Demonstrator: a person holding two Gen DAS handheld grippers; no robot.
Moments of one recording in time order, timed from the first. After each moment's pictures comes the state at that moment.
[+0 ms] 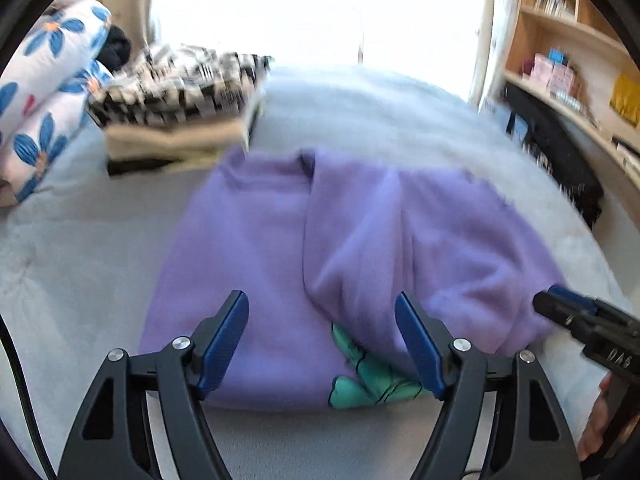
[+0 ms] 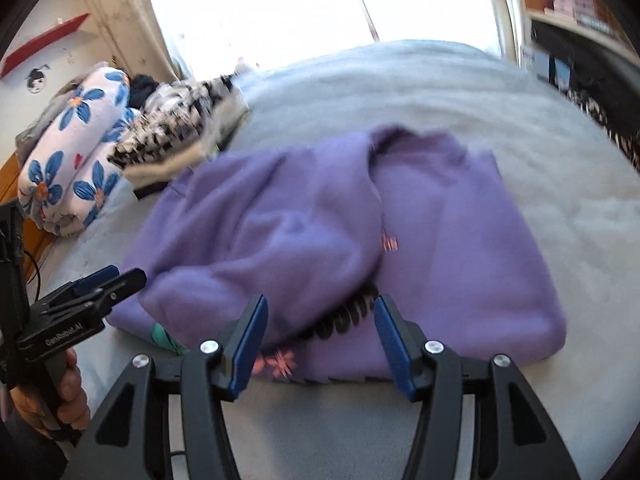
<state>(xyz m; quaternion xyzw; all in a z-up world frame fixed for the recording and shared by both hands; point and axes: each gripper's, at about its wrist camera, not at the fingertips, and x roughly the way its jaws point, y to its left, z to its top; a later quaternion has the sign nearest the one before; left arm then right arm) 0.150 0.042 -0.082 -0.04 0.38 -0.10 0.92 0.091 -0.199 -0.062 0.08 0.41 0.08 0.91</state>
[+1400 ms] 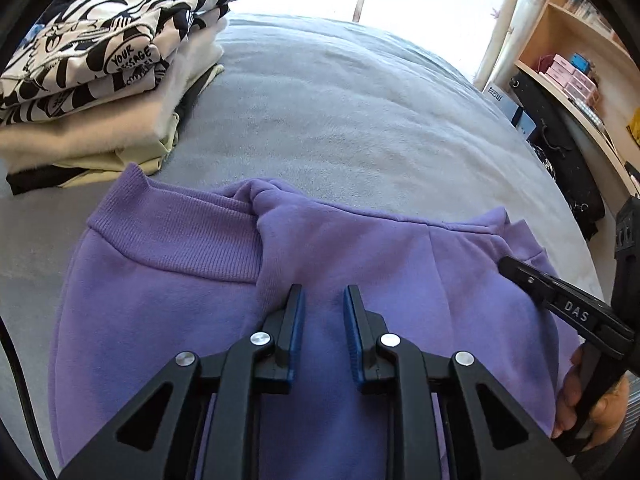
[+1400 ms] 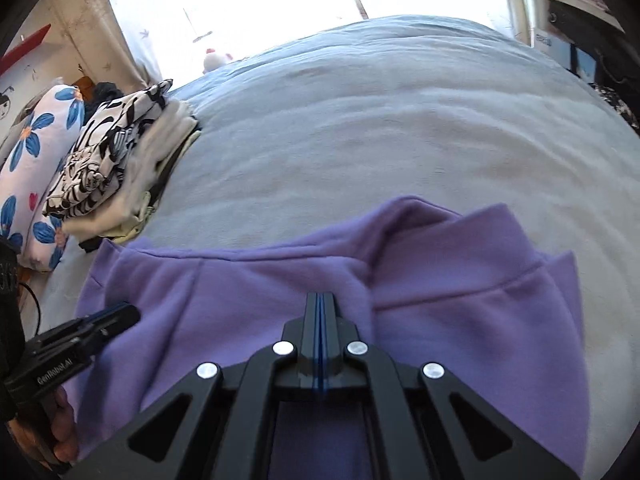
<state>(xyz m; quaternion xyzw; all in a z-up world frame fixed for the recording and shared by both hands) 0.320 0.006 -0.164 -0.07 0.46 -0.15 0.87 0.285 -0.234 -0.112 0.11 0.46 0.06 0.88</state>
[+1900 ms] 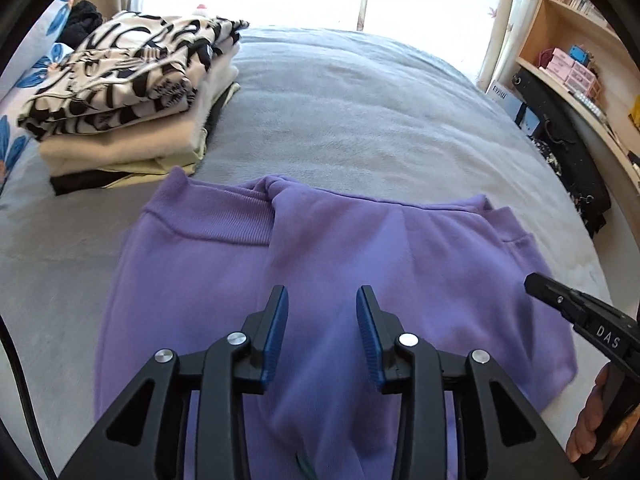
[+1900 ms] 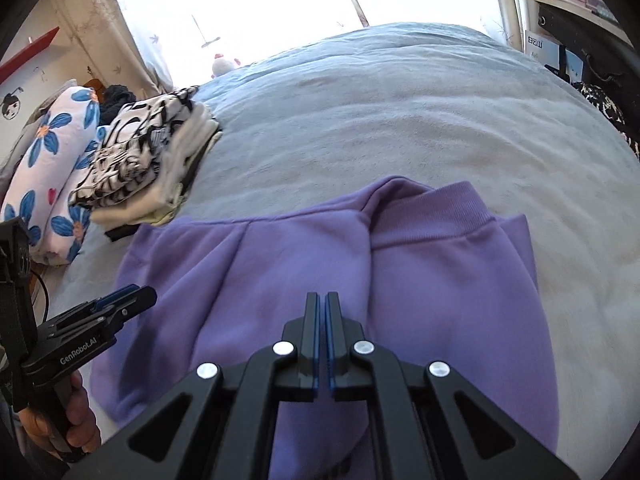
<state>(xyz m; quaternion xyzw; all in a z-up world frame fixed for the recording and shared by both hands) 0.258 0.010 -0.120 -0.05 0.45 -0.12 0.88 0.217 -0.225 -0.061 0.11 0.46 0.07 0.88</state>
